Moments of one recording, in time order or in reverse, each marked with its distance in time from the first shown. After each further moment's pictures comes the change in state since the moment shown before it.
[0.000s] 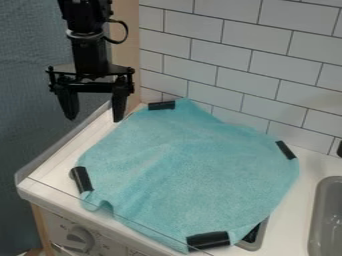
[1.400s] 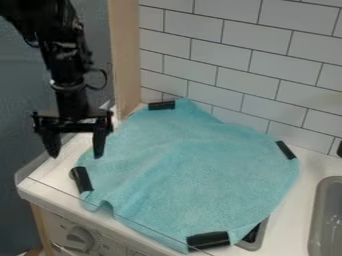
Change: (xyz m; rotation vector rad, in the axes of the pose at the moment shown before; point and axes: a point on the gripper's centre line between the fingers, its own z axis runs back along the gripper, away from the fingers) arm -0.002 0.033 -0.065 0.039 -0.001 0.077
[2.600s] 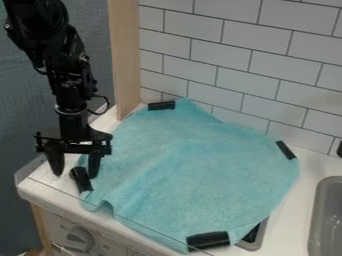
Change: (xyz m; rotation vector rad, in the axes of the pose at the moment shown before) arm 0.000 0.002 -0.036 0.048 0.020 -0.039
